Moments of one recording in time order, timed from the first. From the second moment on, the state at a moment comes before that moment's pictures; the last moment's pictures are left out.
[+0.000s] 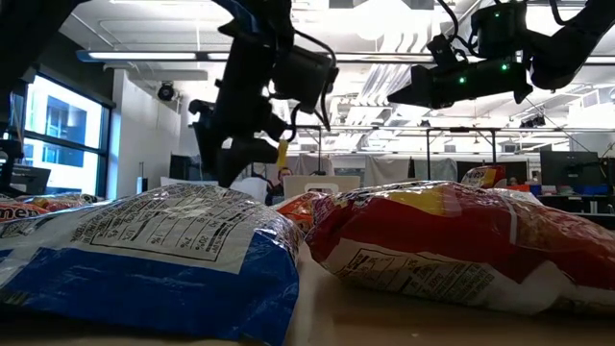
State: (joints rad) left arm 0.11 2.07 1.58 -1.40 -0.45 -0.79; right arm -0.55 1.18 0.39 0.84 0.09 -0.20
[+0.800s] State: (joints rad) left arm 0.26 2.18 1.58 -1.42 -0.44 -0.70; right arm -0.55 1.18 0.39 0.86 0.05 -0.18
